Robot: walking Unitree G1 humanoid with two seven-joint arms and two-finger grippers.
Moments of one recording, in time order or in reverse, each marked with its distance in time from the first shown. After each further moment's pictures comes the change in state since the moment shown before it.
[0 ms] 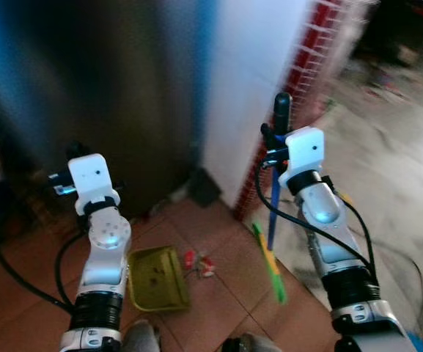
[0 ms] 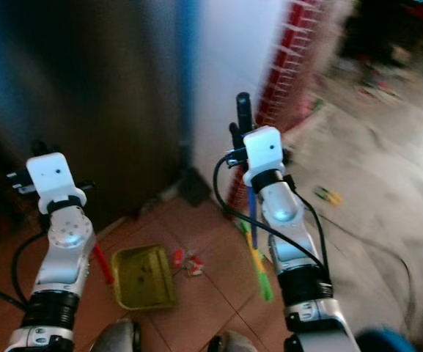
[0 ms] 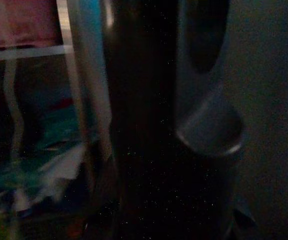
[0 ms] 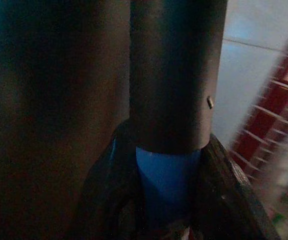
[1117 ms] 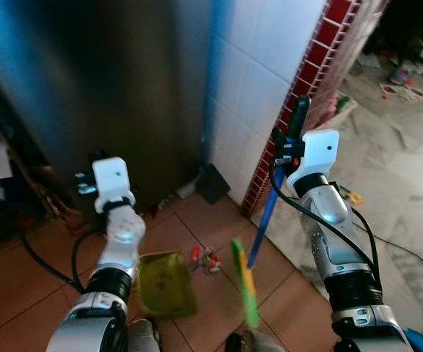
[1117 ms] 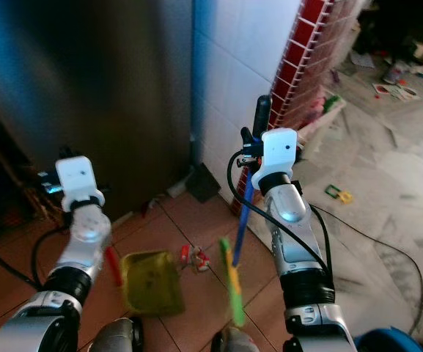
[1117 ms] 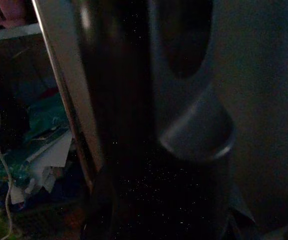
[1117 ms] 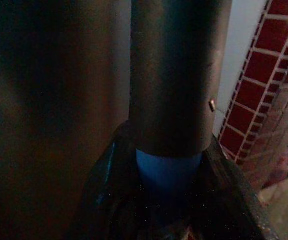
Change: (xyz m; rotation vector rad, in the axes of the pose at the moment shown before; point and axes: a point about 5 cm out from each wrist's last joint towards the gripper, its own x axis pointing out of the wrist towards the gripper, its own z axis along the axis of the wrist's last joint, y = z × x) left arm 0.004 -0.031 -0.036 0.052 0.036 -0.045; right arm -0.006 -0.014 -0.010 0.168 0.100 -0.091
